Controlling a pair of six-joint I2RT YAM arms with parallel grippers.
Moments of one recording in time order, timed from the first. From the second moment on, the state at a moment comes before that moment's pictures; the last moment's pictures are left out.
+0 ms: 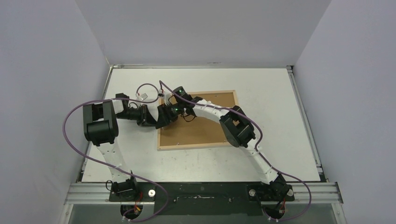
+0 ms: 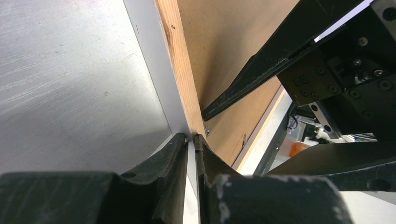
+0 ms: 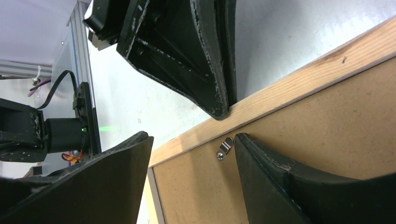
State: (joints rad) left arm 0.18 2.04 1.19 -0.64 0.98 0.17; right arm 0.80 2.49 2.00 -0.24 -0.82 0.29
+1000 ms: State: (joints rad) left arm 0.20 2.05 1.16 -0.54 1.04 0.05; right arm 0.79 2.46 1.92 -0.16 -0.84 0.36
